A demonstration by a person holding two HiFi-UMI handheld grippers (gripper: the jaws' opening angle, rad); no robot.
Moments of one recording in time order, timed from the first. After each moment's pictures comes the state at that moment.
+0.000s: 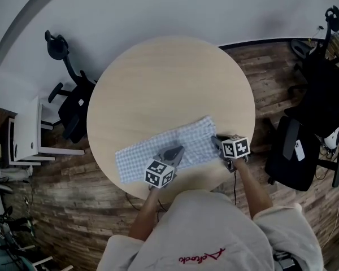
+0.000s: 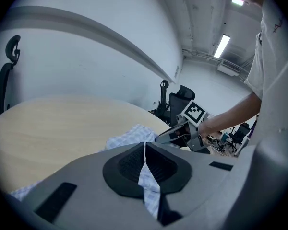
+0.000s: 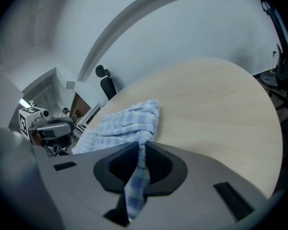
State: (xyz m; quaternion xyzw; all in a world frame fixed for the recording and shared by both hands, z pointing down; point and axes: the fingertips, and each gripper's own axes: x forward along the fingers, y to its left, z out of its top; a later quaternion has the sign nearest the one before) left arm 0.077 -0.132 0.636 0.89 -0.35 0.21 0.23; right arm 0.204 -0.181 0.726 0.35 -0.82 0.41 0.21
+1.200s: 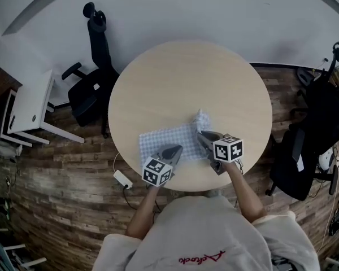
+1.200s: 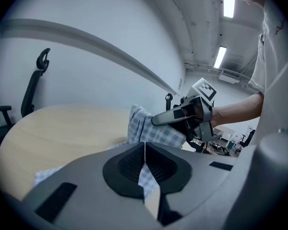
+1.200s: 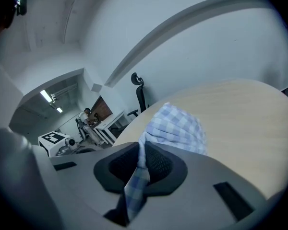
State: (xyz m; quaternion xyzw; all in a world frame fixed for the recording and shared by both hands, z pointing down) left arm -0.084 -0.053 0.610 0.88 -0.40 0.14 0.21; right arm -0.023 -0.116 0.594 0.29 -0.89 0.33 0.14
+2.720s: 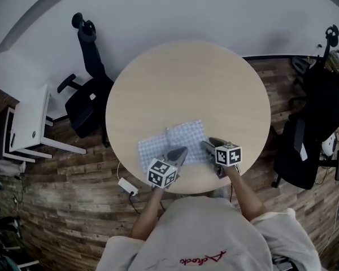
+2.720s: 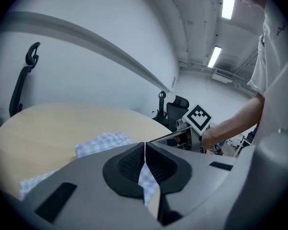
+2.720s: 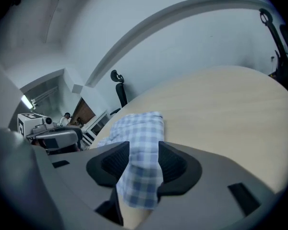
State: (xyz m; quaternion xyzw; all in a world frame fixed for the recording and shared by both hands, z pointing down) left arm -0.069 -0.059 0.615 0.90 -0.35 0.15 0.21; right arm 0.013 -0.109 0.685 0.38 -0.84 0.36 0.15
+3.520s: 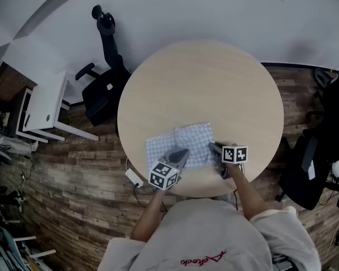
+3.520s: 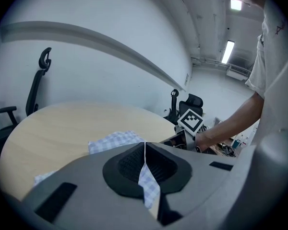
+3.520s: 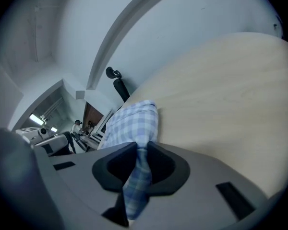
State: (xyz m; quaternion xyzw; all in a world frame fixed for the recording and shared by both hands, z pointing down) left arm -0.071 -0.072 0.613 0.86 -0.42 0.17 0.22; right arm 0.019 -0.136 0.716 0.31 -0.82 0.46 0.14
